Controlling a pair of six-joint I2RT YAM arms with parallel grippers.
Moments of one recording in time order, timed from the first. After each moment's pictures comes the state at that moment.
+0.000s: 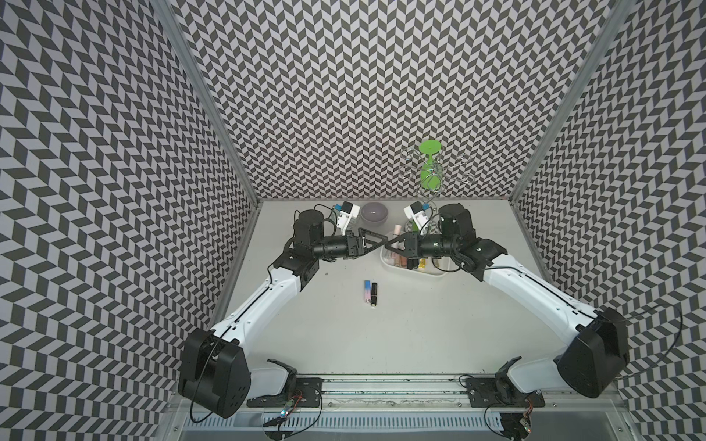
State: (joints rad) left arm -0.37 1.31 1.02 0.02 0.95 -0.79; right arm 0.53 1.43 1.24 -0.31 -0.64 0.63
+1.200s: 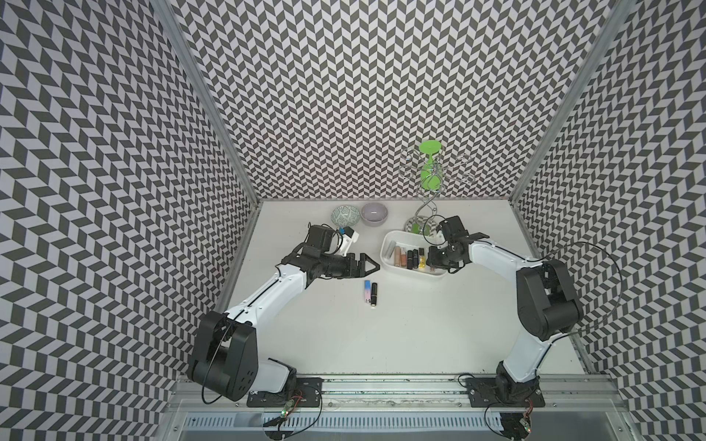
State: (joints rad) left arm -0.37 1.41 0.97 -0.39 0.73 -0.39; right arm 0.29 1.82 1.22 -0.54 -0.20 0.36
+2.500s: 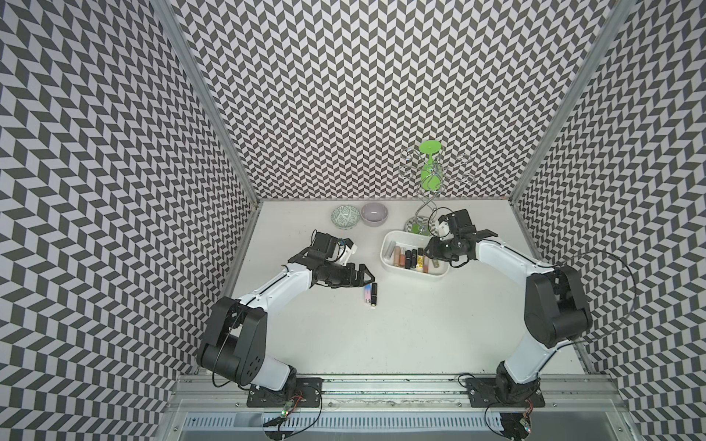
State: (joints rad) left arm -0.37 1.49 0.94 -0.48 0.59 -0.31; right arm 0.27 1.70 1.22 -0.49 -0.30 0.38
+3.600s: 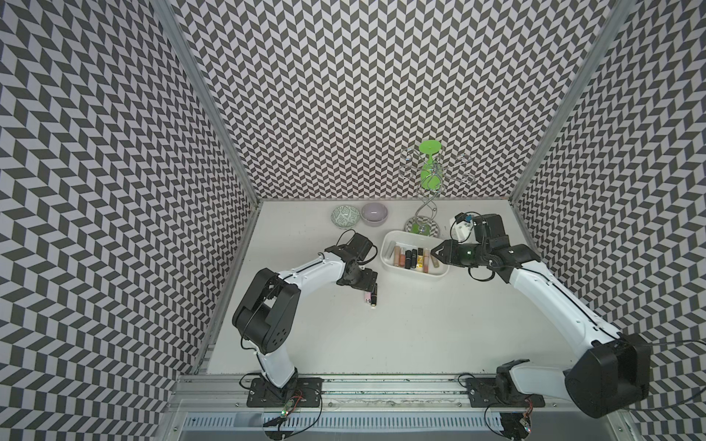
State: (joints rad) left arm -0.59 1.76 1.17 -0.65 0.03 -0.28; right arm 0.28 1.31 1.09 -0.59 -0.43 0.43
